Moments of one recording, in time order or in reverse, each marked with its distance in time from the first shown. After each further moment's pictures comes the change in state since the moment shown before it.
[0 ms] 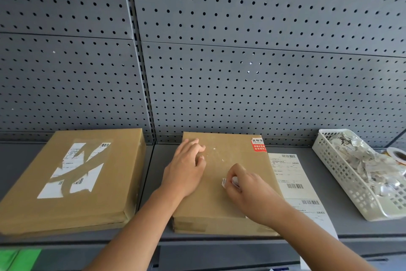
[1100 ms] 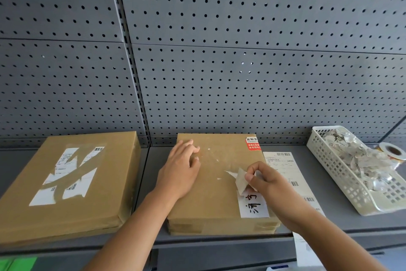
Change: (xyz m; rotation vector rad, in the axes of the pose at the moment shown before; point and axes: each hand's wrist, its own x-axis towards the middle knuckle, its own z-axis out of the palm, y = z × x) left_hand 0.000 0.000 -0.002 0.004 -0.004 0.000; right_hand -0.017 0.033 -0.022 0.767 0.035 0.258
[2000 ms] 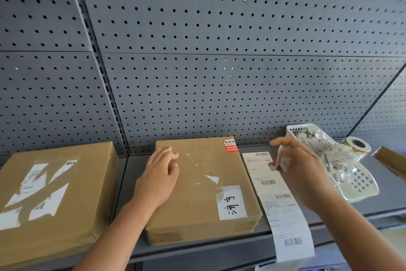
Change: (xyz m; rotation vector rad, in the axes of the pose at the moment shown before) left_hand 0.005 -0.008 0.005 0.031 0.014 0.010; right_hand -0.010 -0.015 -0.083 0.208 0.390 -0.274
